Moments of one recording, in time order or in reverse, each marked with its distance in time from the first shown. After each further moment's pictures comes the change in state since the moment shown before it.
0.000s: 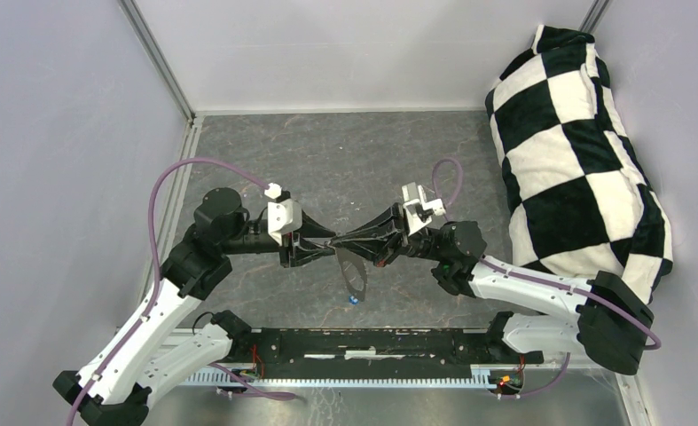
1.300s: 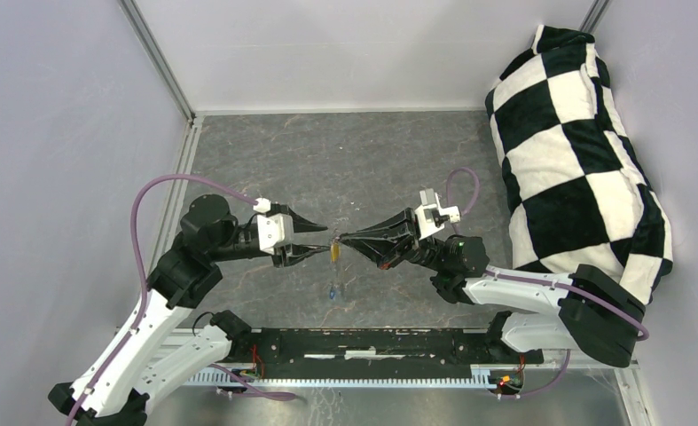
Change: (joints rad) left arm -0.001 -0.058 0.019 -0.047 -0.055 0.160; right arm 0.021 0.058 -0.127 0.329 0.167 0.086
